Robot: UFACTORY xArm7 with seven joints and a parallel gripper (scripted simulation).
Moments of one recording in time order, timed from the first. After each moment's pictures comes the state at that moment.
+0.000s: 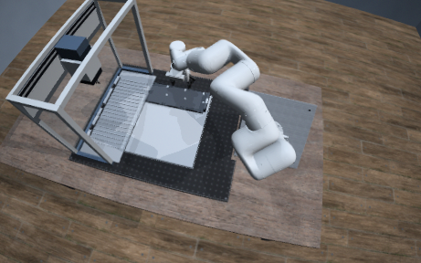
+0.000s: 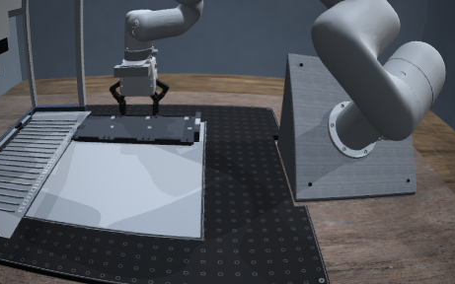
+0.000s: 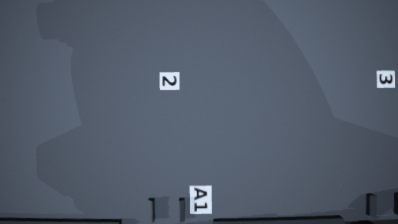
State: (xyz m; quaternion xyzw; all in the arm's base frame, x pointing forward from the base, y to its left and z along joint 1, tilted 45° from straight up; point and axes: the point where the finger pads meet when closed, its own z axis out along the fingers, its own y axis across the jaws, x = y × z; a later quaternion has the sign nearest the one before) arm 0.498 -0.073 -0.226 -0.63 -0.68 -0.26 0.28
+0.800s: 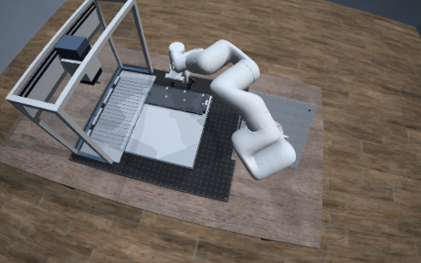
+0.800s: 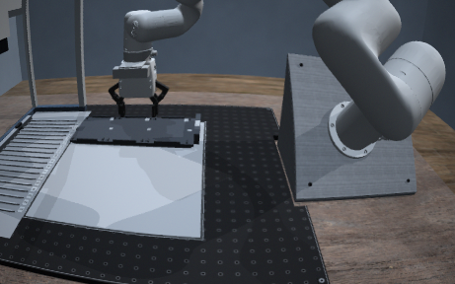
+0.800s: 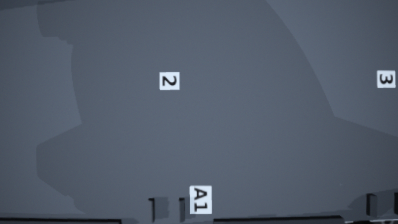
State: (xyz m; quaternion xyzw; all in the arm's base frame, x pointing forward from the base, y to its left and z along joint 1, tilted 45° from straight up) arm 0.497 -0.065 -0.219 -0.63 -0.68 -0.26 0.28
